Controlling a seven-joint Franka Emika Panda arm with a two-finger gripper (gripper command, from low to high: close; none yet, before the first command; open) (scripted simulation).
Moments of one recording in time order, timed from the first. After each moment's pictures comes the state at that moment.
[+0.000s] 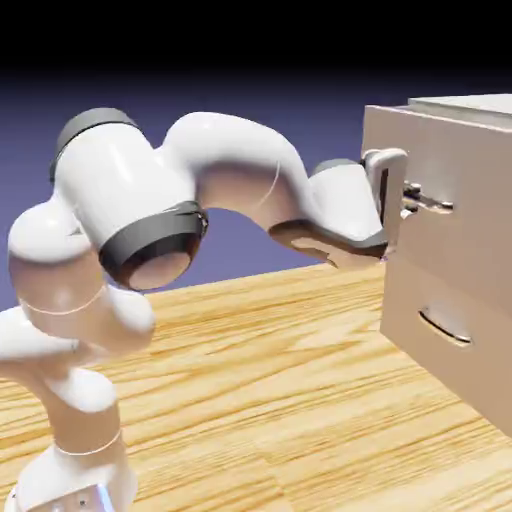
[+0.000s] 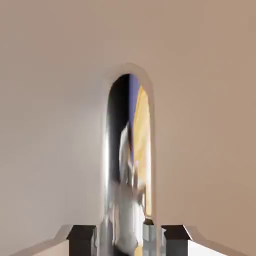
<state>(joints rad) -1.68 0.59 1.82 -2.18 -2.85 2.57 -1.62</state>
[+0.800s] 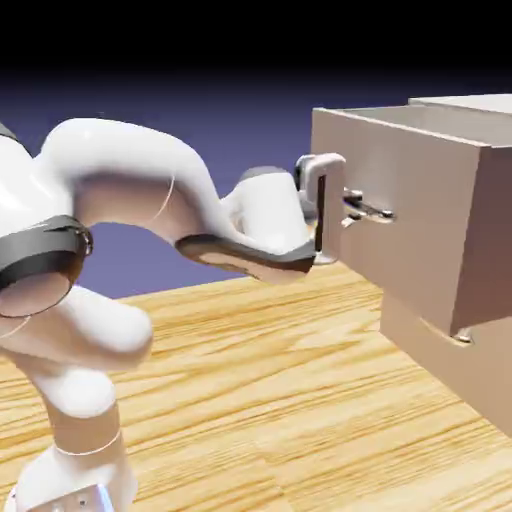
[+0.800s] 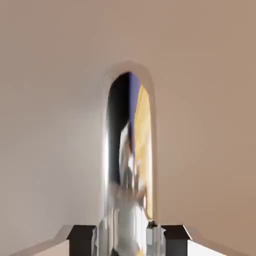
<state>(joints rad) -2.21 0.85 2.28 -2.61 -2.73 2.54 -1.75</state>
